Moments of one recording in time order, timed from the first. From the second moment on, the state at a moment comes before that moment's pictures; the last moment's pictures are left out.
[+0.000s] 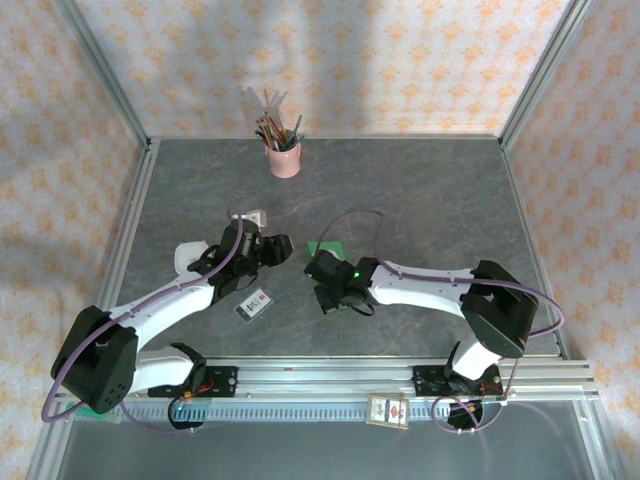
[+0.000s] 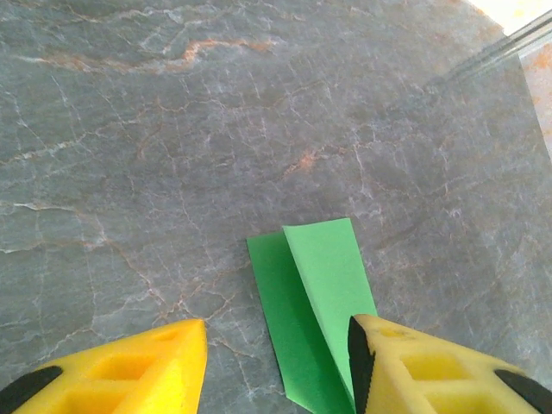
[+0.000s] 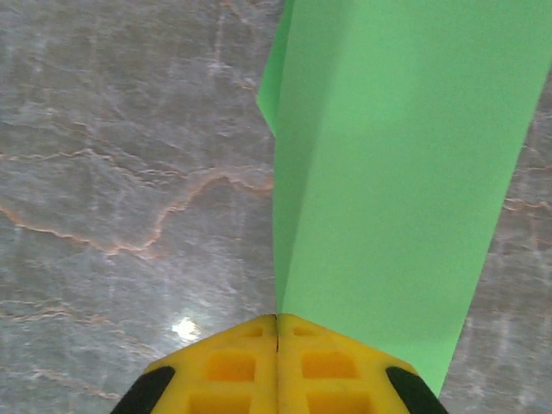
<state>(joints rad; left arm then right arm) -0.46 1.23 0.60 -0.01 0.08 -0.72 1.04 1.60 0.98 -0.55 0.12 0.55</state>
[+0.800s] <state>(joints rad) -0.50 1.67 0.83 0.12 0.37 -0.83 1.04 1.56 0.82 -0.26 0.03 0.56</state>
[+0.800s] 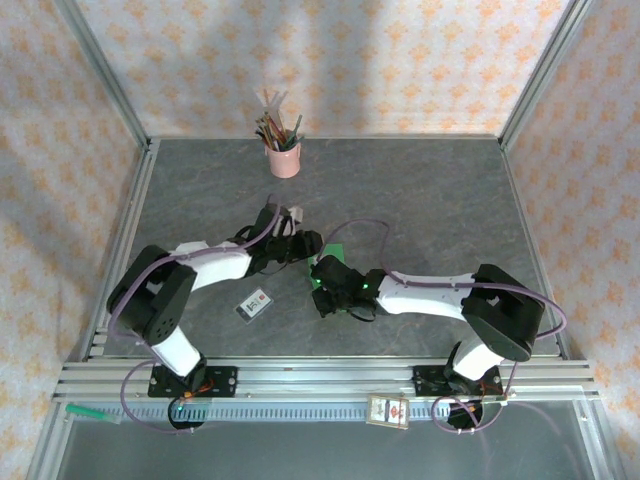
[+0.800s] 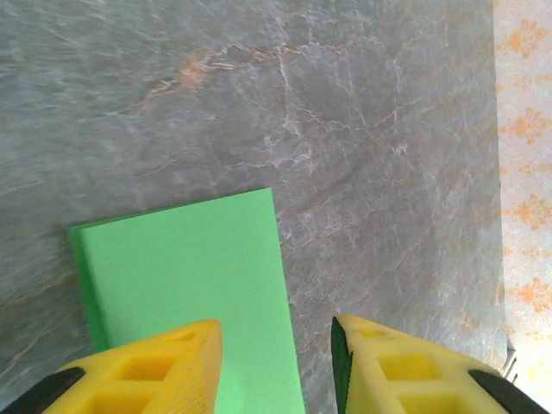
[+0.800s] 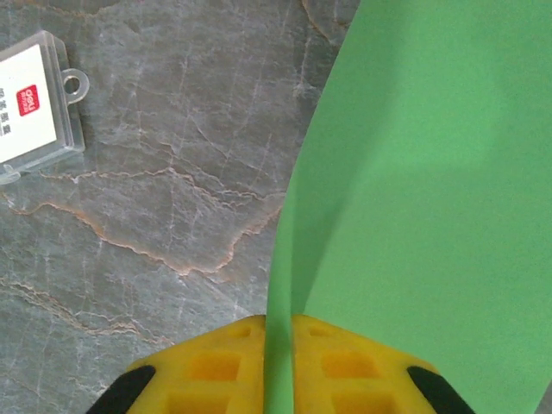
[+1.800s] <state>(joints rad) -0.51 1.91 0.99 0.07 0.41 -0.72 1.03 1.56 0.76 -0.19 0.02 0.53</state>
